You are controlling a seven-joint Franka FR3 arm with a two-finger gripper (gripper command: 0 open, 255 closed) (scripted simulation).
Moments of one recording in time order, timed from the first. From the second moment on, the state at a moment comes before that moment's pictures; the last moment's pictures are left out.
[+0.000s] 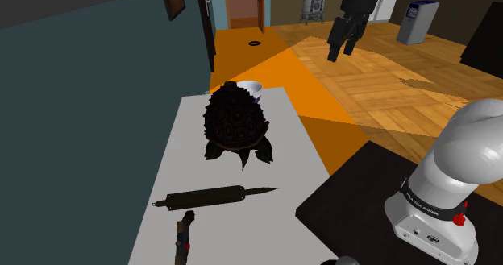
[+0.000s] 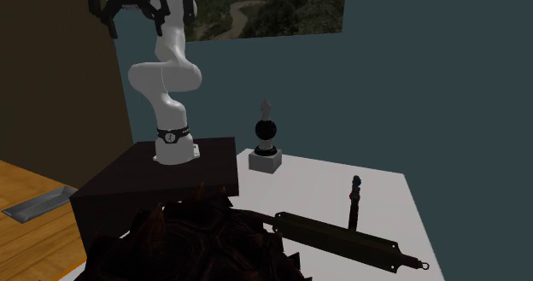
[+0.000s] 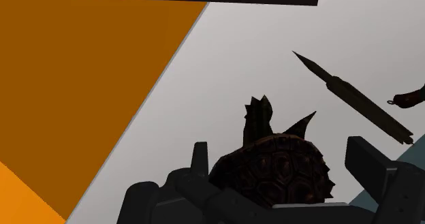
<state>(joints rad) 0.00 -0.80 0.03 -2.37 0.11 1.67 -0.06</state>
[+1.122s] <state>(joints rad) 0.12 -0.39 0.17 -2.40 0.14 2.07 -0.16</state>
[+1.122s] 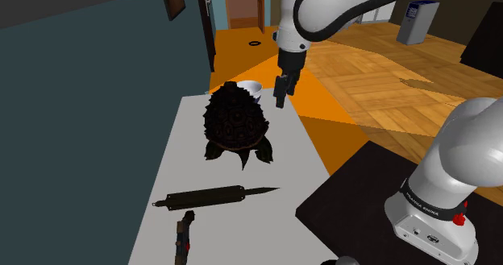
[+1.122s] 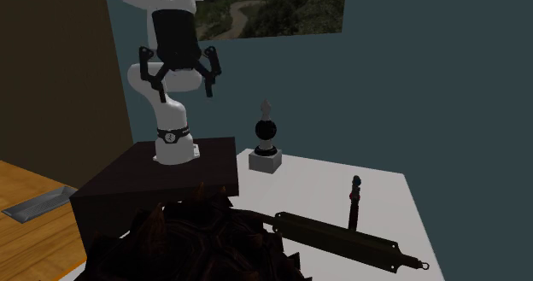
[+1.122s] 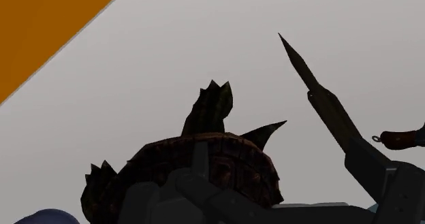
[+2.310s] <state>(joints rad) 0.25 0.24 0.31 -2.14 -0.06 2.39 -0.14</state>
